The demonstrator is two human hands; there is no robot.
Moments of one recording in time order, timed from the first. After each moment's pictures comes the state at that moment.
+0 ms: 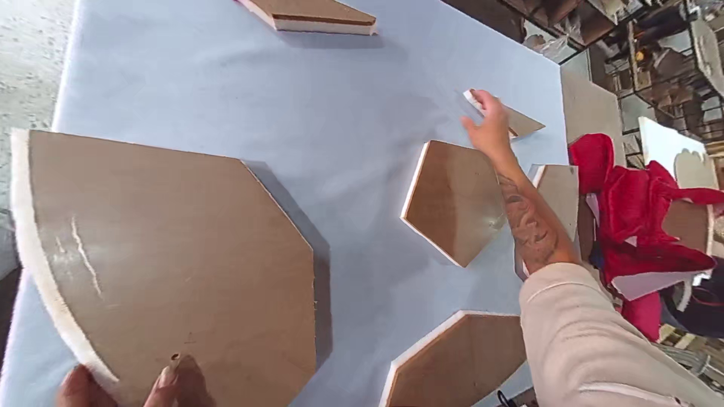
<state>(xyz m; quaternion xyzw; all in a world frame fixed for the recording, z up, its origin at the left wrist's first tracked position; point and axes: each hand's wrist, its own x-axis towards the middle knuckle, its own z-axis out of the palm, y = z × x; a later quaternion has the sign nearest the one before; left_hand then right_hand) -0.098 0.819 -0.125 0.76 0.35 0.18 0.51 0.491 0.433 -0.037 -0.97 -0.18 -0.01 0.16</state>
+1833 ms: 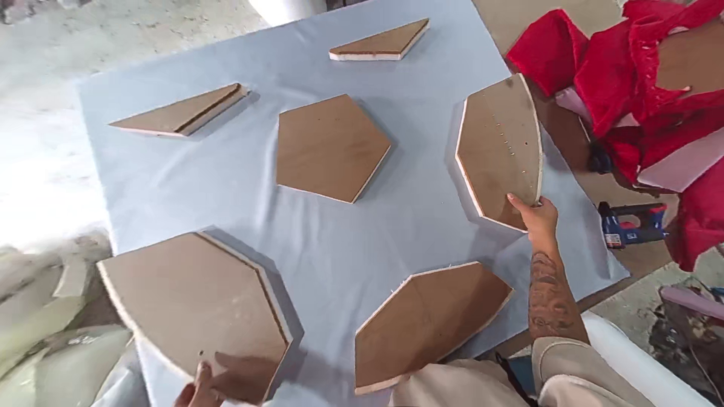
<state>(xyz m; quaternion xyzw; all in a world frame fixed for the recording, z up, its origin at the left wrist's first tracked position) -0.085 0.757 -0.051 0.70 0.59 -0.02 0.40 0.174 0.010 -0.083 -0.81 0.43 -0.05 0.39</state>
